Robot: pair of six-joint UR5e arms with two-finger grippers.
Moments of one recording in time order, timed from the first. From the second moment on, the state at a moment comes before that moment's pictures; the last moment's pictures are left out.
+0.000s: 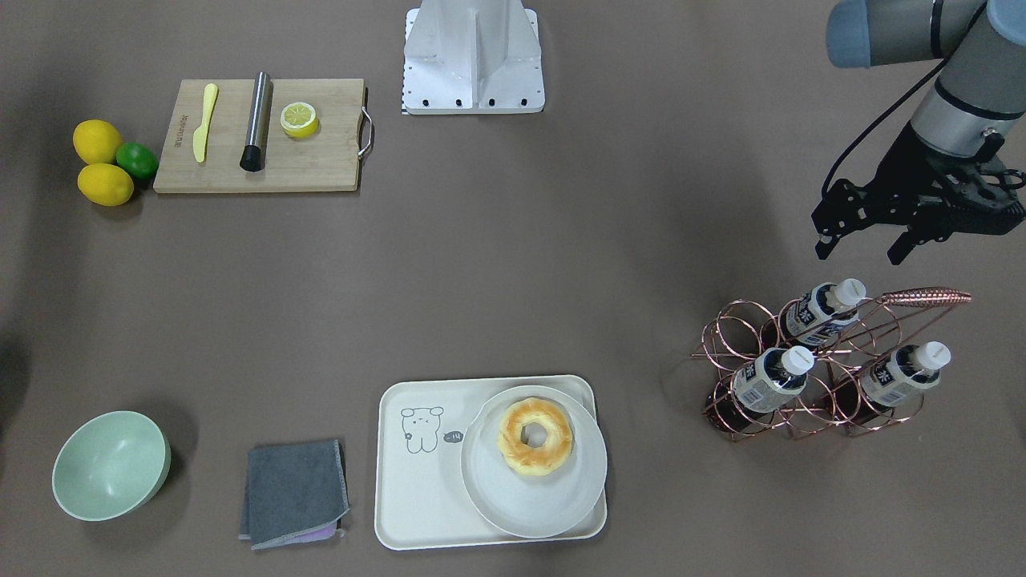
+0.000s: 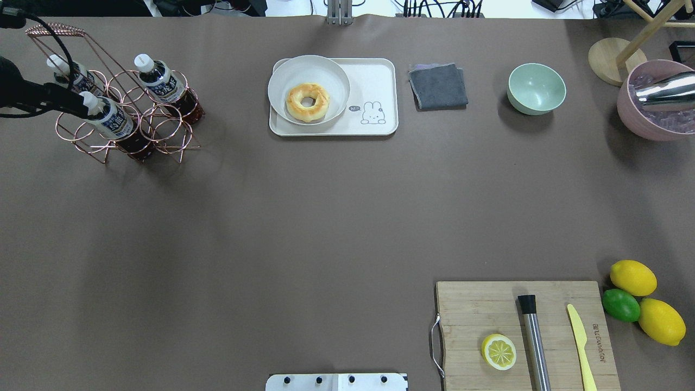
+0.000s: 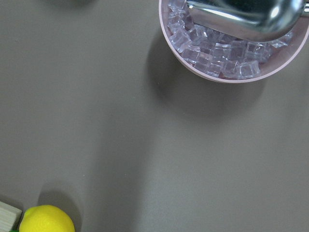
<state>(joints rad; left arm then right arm) -1.08 -1.79 -1.93 -1.70 -2.09 -0.68 1.52 -1.73 1.92 -1.64 2.38 -0.22</state>
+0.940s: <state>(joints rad) -1.06 -1.81 -1.83 -1.78 -2.09 -0.68 1.52 -1.73 1.92 -1.64 2.38 -0.21</state>
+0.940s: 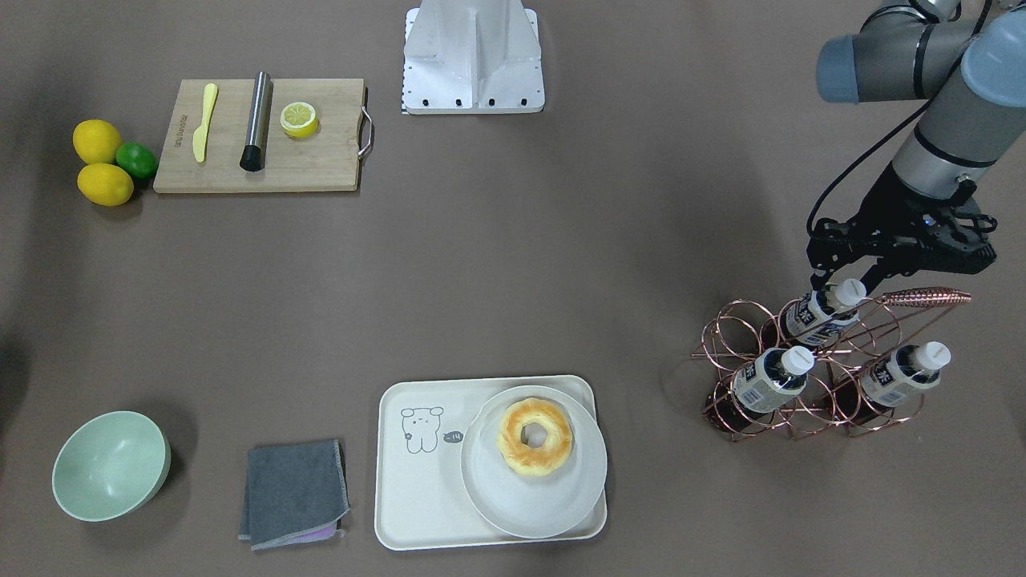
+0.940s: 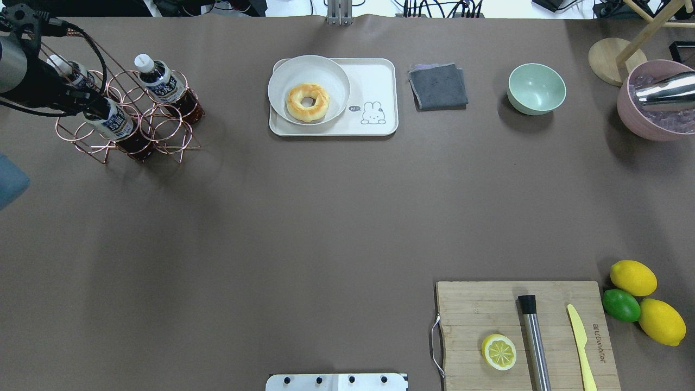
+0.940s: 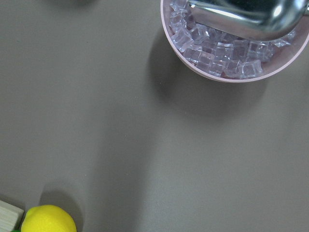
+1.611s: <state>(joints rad) -1.07 -1.83 -1.82 -1.78 -2.08 -0.67 1.52 -1.73 1.92 -1.64 2.38 -0.21</state>
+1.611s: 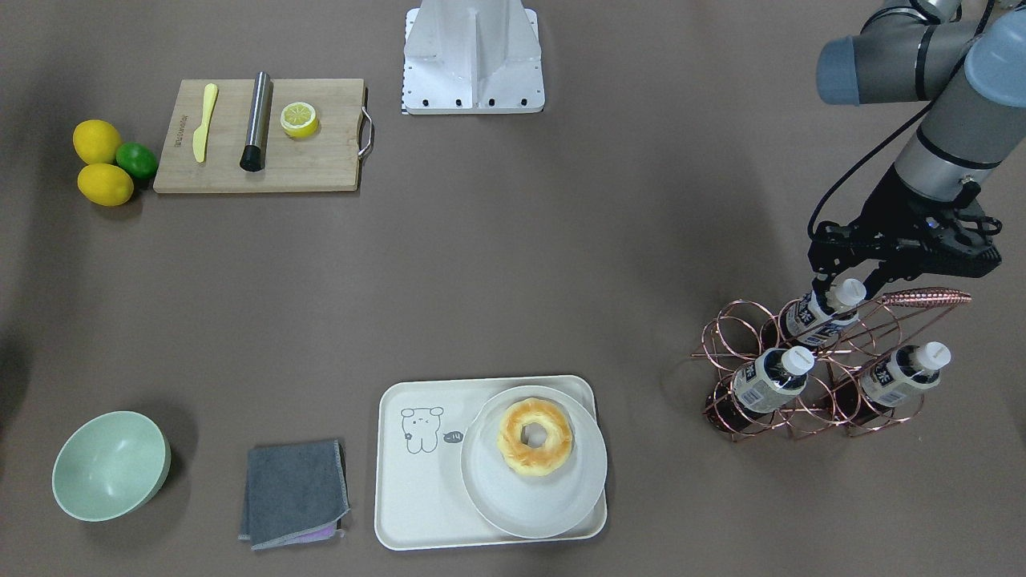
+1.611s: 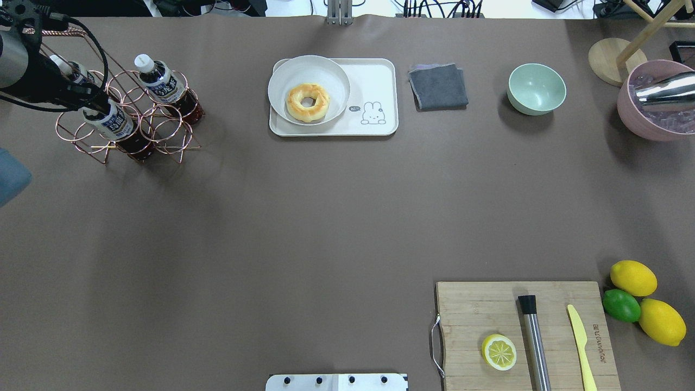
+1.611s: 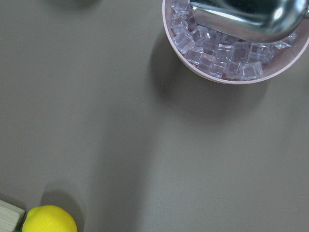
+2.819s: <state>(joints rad) -1.14 -1.88 -1.87 -1.63 -2.09 -0.63 1.52 -1.73 1.93 -1.64 2.39 -0.21</state>
